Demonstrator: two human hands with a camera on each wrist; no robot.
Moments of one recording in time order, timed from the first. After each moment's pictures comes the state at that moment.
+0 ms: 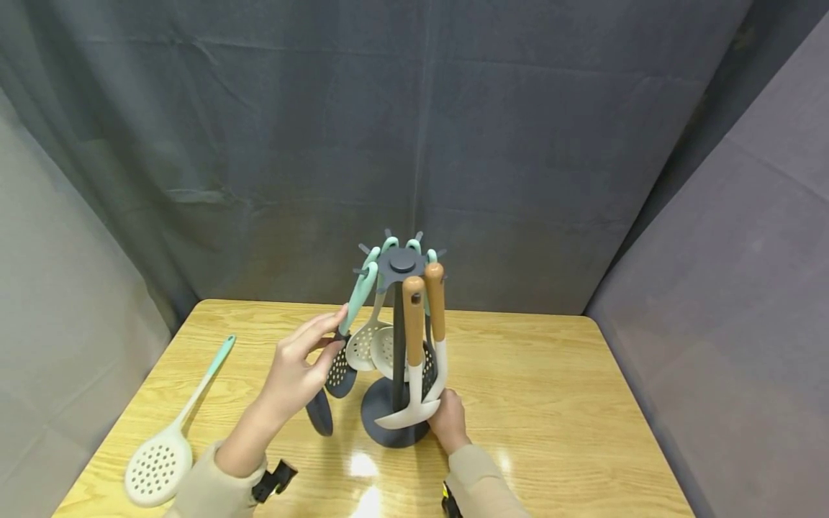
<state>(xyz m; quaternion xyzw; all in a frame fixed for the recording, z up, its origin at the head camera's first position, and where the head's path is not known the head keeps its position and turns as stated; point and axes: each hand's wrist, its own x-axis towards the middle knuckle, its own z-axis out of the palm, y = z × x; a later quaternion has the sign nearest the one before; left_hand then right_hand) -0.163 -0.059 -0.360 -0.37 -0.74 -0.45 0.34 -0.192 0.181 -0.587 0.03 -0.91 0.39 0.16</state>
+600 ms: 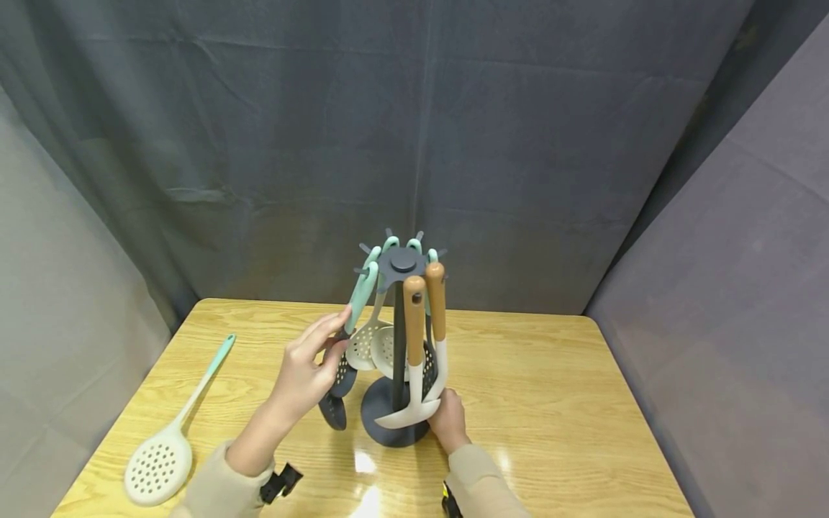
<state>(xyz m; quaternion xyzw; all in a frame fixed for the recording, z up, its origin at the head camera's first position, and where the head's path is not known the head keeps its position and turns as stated) -0.167 -0.050 -0.369 -0.36 -0.73 -0.45 0.36 -0.194 0.182 -0.592 0.04 -0.90 0.39 0.17</state>
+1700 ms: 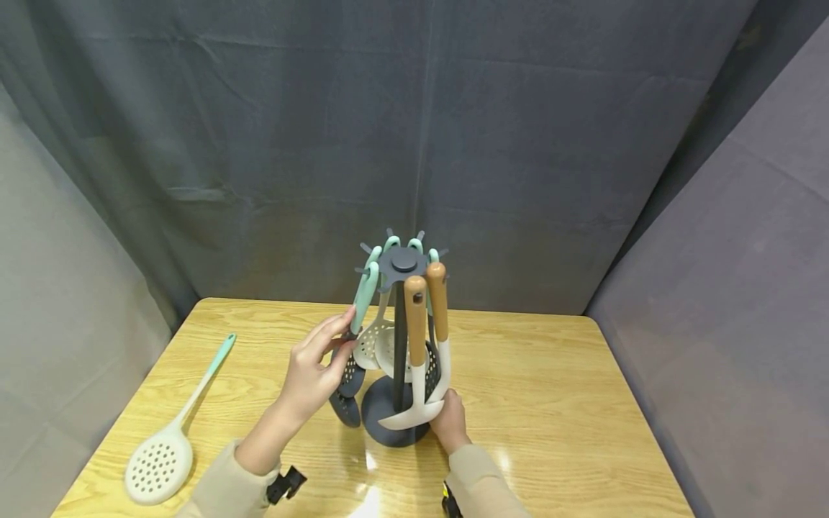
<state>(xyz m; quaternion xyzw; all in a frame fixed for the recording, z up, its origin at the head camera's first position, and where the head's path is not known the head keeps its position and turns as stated) -0.171 -0.043 -0.379 -0.36 -0.71 -0.47 0.38 -0.190 0.180 -0.584 0.03 -0.89 0.42 0.15</state>
